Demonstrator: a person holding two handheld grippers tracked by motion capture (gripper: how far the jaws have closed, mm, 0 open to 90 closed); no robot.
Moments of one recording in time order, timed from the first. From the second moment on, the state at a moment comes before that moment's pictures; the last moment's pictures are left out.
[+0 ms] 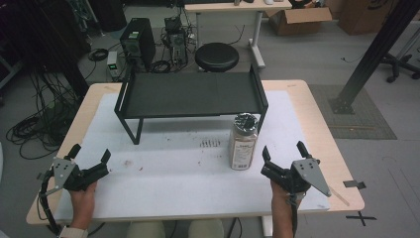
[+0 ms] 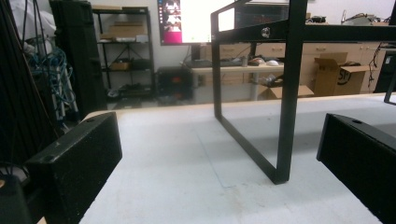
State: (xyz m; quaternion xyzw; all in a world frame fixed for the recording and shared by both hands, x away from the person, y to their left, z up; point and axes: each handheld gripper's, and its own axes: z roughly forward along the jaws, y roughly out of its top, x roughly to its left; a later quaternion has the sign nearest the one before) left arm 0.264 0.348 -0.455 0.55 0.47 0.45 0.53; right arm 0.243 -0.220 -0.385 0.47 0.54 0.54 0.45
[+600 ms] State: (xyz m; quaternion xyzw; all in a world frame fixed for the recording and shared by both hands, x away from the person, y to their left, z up) left arm 0.264 0.348 -0.455 0.55 0.47 0.45 0.53; right arm 0.242 -0.173 -0.378 0.46 0.55 0.54 0.44
